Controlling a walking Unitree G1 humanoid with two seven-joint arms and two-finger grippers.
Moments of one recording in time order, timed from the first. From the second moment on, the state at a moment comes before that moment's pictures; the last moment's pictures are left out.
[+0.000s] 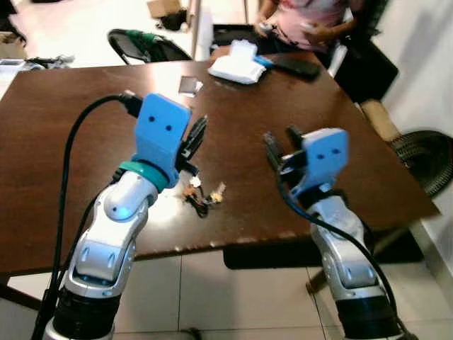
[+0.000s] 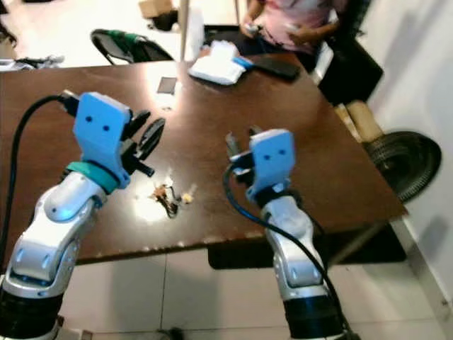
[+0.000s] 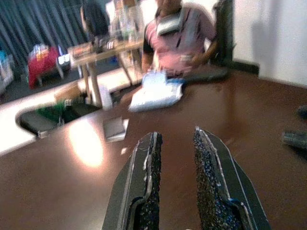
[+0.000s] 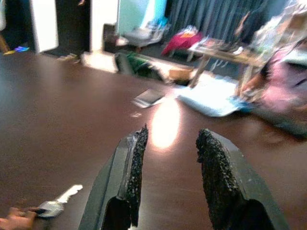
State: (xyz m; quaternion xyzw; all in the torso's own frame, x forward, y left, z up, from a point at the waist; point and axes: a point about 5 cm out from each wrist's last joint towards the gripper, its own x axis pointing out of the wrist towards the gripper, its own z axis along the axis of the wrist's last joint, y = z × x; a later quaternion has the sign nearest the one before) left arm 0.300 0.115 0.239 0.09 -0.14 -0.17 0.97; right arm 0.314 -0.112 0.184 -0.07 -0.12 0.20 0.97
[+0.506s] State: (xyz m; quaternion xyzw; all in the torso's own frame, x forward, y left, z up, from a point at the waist) left arm 0.291 0.105 0.213 -0.12 0.03 -0.31 0.94; right arm 0.303 -0.126 0.158 -0.03 0.08 0.37 0.93
